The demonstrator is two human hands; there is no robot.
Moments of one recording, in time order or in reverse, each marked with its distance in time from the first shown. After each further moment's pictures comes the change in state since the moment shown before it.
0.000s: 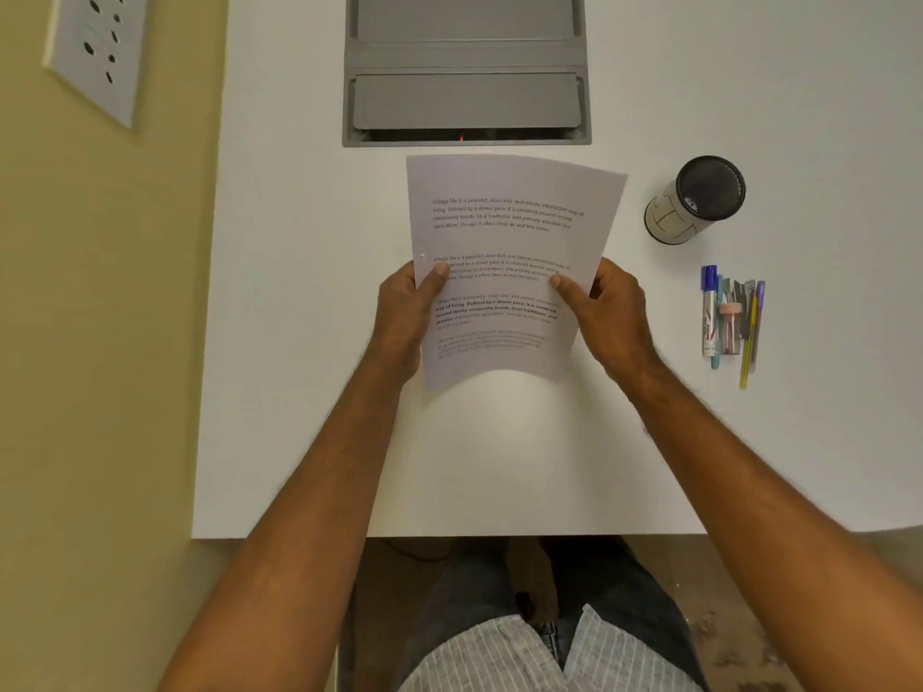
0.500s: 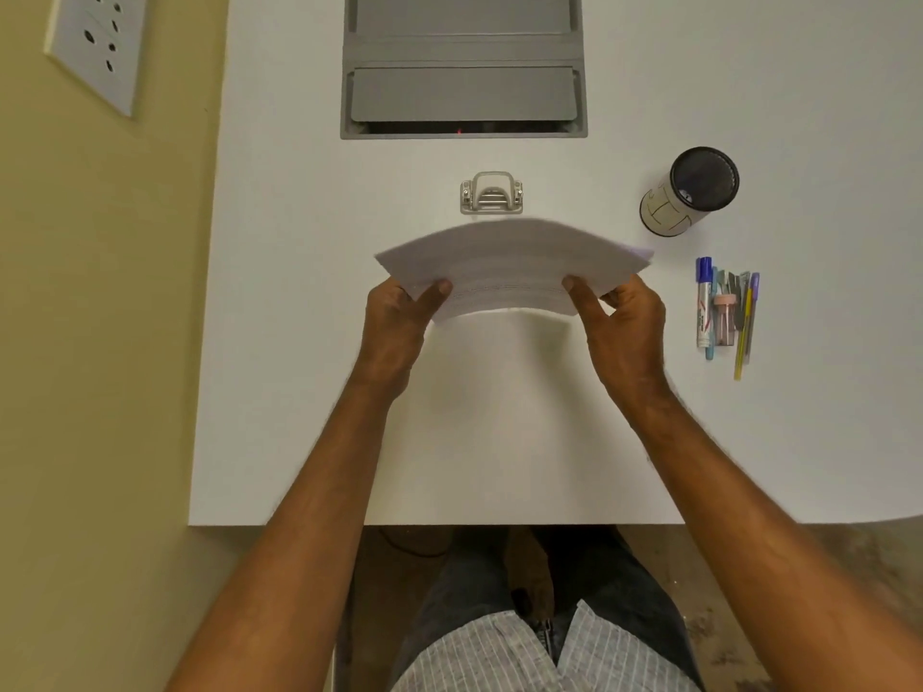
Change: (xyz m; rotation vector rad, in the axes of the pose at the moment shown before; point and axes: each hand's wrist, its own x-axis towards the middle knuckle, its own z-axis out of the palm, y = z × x) left_hand -0.038 -0.001 -0.003 0.066 0.022 0.163; right_hand -0.045 -0.005 -0.008 0.081 0.183 -0.169
